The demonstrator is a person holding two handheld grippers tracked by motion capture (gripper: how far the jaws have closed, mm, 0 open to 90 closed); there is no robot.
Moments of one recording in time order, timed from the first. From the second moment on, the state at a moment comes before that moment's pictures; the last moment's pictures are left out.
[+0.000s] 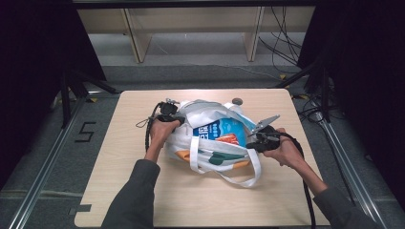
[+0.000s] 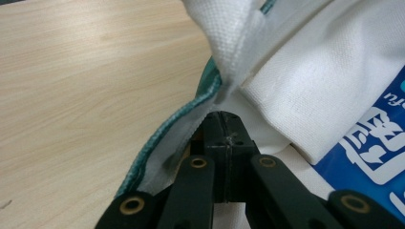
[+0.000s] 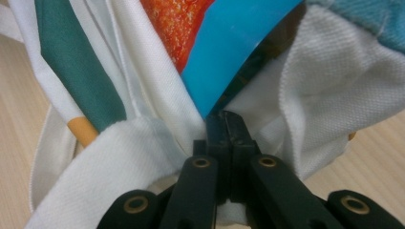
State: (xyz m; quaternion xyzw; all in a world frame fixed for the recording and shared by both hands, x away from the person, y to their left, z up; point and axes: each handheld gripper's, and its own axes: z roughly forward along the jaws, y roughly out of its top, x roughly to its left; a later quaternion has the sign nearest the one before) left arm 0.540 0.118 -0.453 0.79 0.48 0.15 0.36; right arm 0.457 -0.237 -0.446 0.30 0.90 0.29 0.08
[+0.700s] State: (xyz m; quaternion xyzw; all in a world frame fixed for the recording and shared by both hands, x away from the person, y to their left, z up) left arm 0.527 0.133 -0.437 0.81 0.43 0.19 0.36; right arm 0.572 -0.198 -0.426 0.38 0.87 0.26 0.17
